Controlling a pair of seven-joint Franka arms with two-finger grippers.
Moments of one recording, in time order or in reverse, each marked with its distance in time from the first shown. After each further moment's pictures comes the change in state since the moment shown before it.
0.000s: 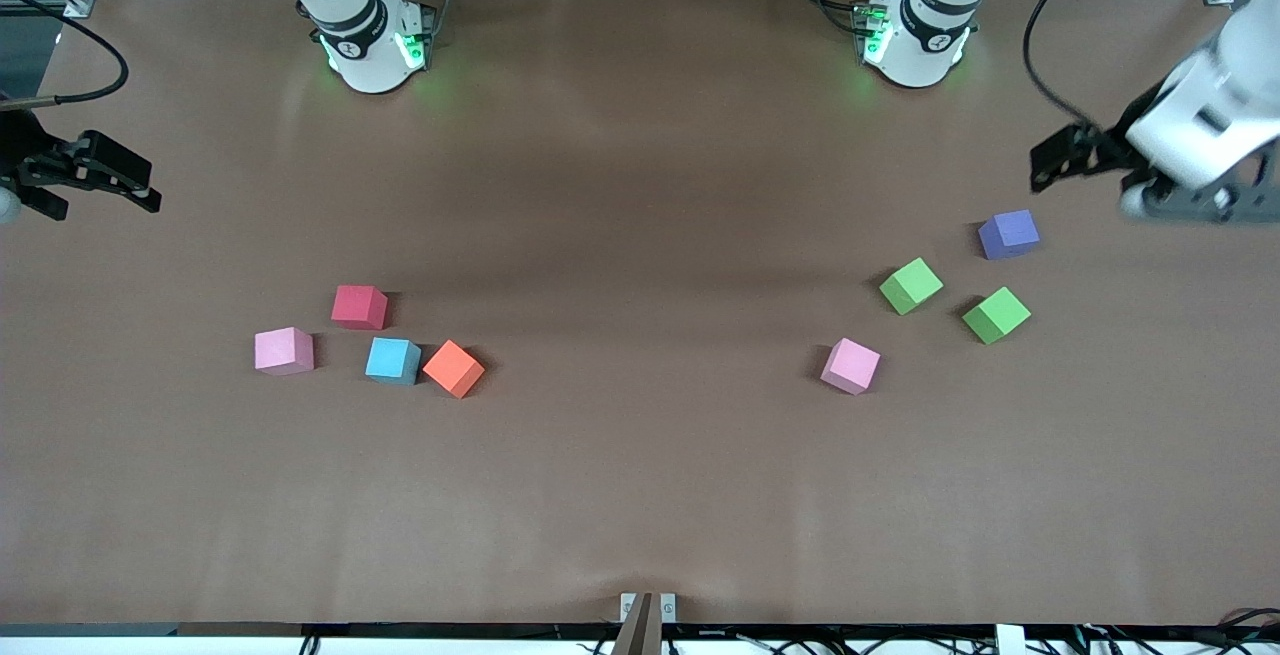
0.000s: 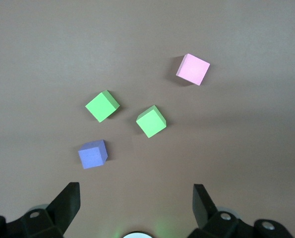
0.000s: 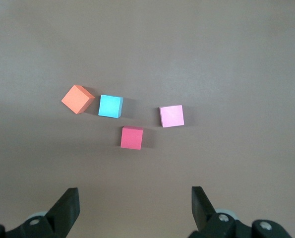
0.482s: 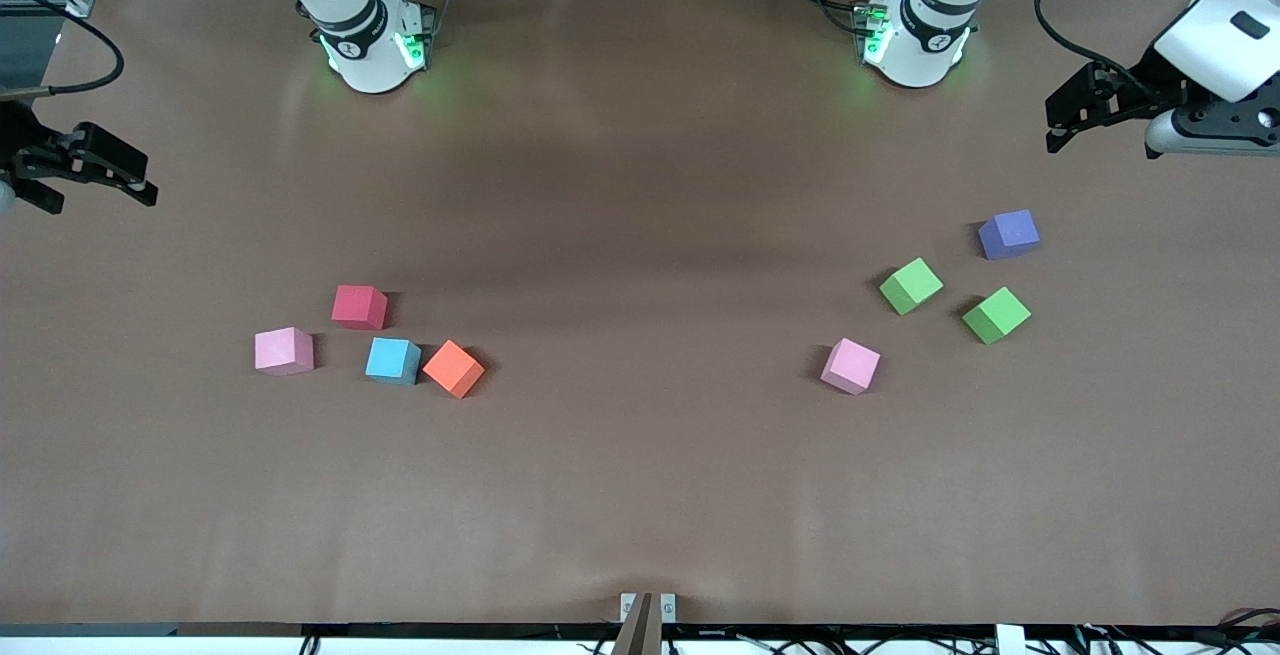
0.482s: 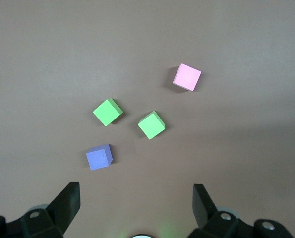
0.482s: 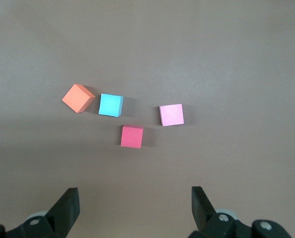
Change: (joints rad) left arm -0.013 -0.119 -0.007 0.043 0.017 -0.076 0.035; right arm 0.000 -0.006 -0.001 0.000 0.000 -0.004 0.000
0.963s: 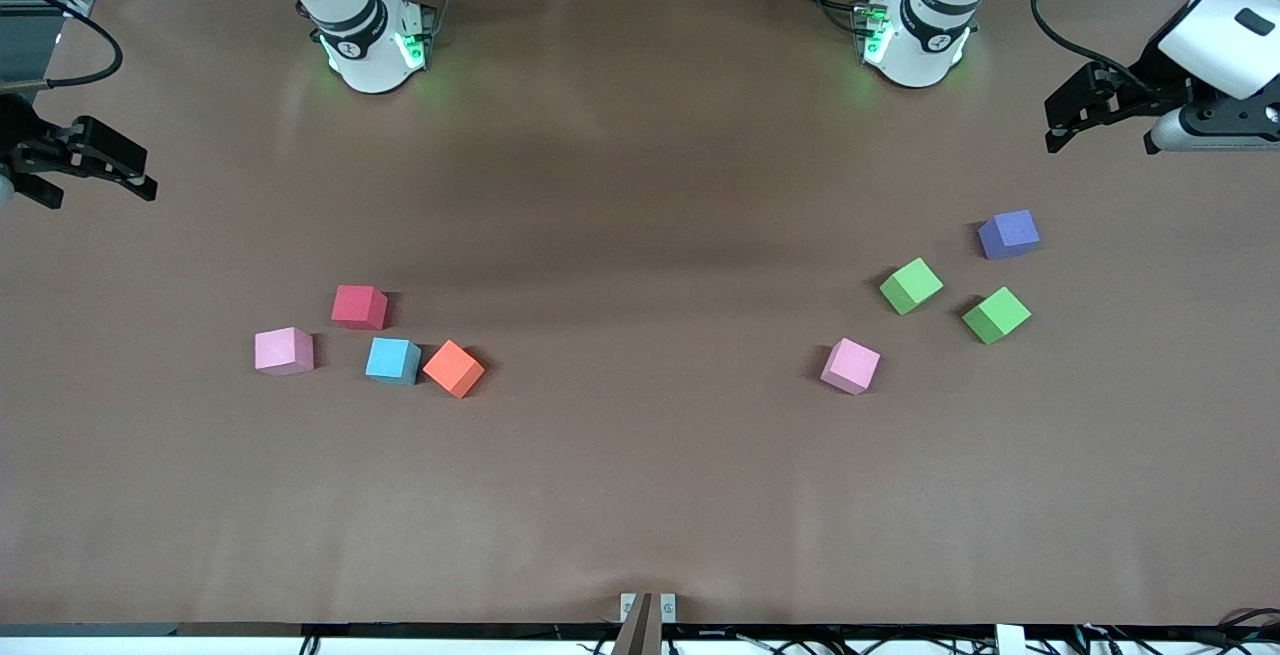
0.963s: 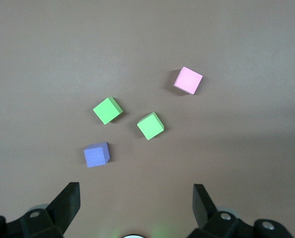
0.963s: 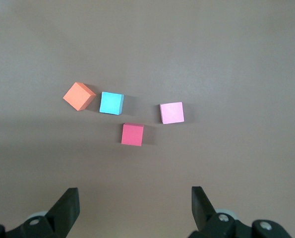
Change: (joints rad) left arm -0.001 -0.012 -0.003 0.000 0.000 0.001 -0.060; right arm 0.000 -0.013 0.000 0.000 0.000 -0.016 0.000
